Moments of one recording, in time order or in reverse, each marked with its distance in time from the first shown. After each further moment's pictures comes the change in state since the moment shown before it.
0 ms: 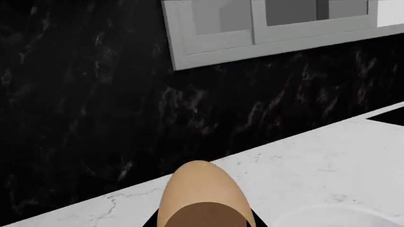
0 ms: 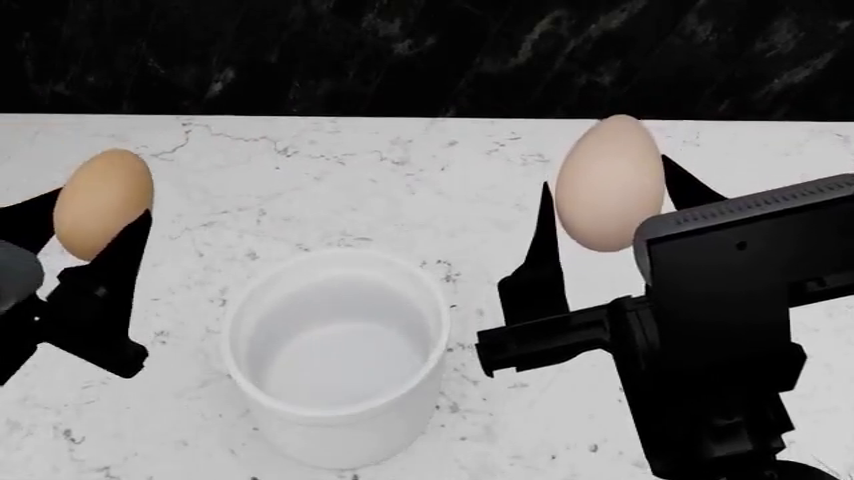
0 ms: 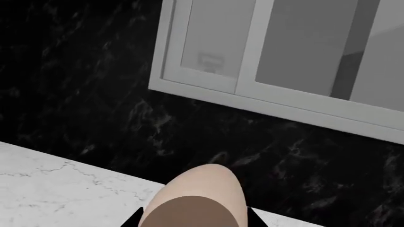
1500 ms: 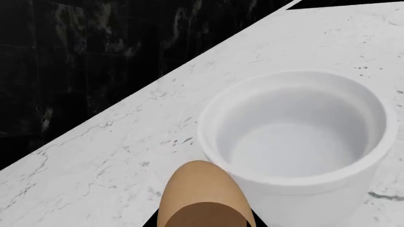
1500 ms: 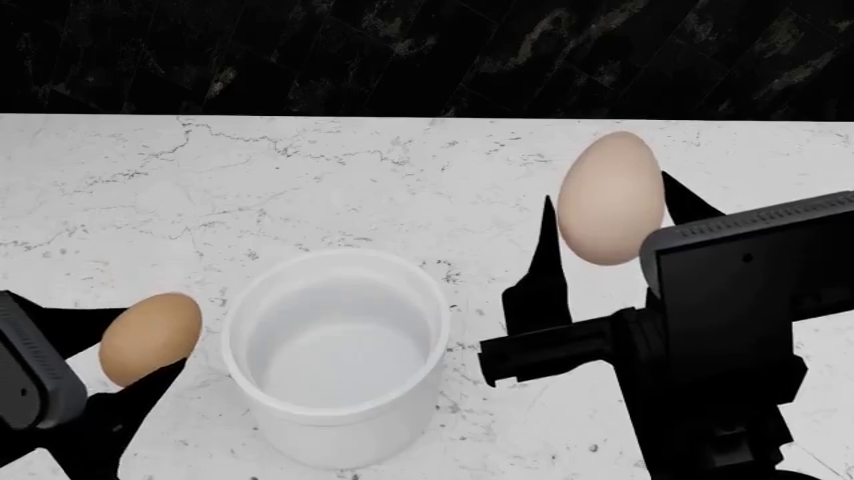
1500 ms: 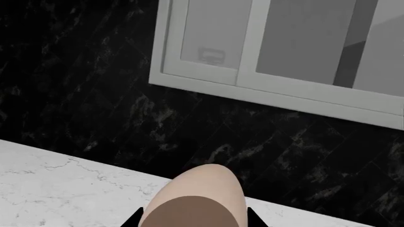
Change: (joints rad) left arm -0.010 -0.181 0.189 -0.083 0.059 -0.015 0.338; right arm -0.035 0.002 0.006 0.014 0.014 -0.033 0.000
